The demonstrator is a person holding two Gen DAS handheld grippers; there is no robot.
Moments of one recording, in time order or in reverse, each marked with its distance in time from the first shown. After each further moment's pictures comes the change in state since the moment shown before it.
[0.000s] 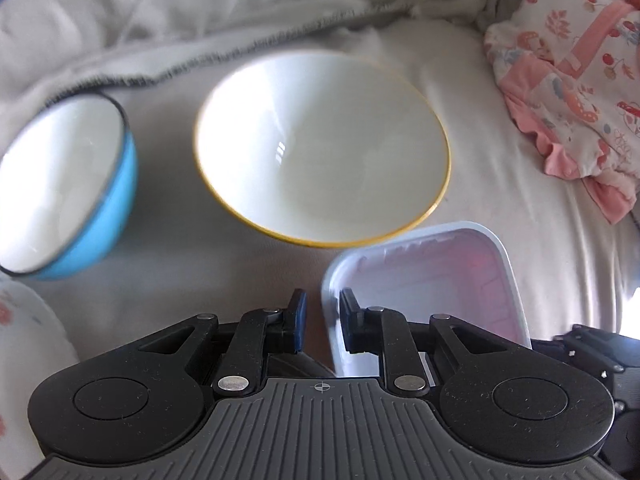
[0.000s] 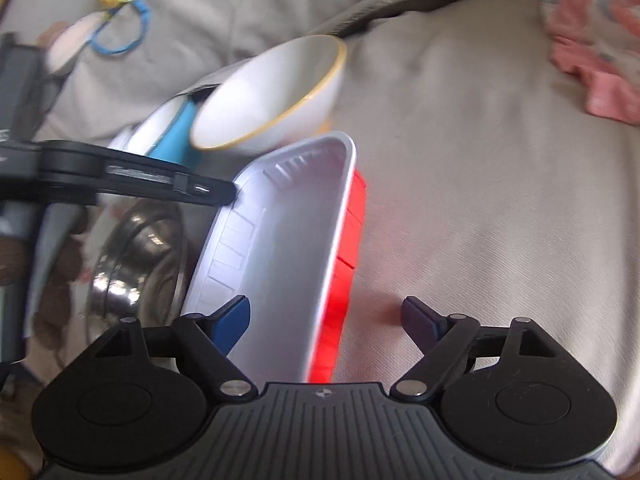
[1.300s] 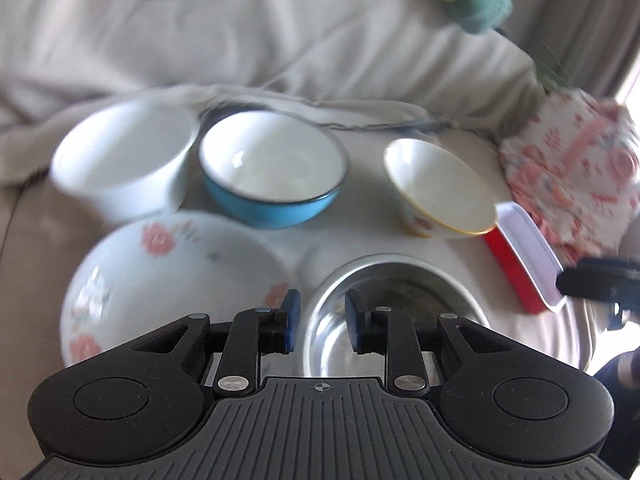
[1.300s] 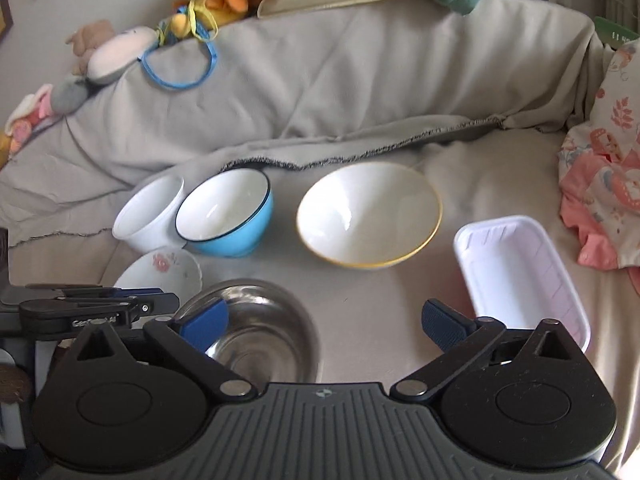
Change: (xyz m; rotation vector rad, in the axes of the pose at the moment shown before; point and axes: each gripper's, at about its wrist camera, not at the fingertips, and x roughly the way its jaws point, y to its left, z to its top) left arm -0.116 0.148 -0.113 -0.186 -0.330 -0.059; right arm -0.043 0.127 0.006 -0.155 -0.189 -0.204
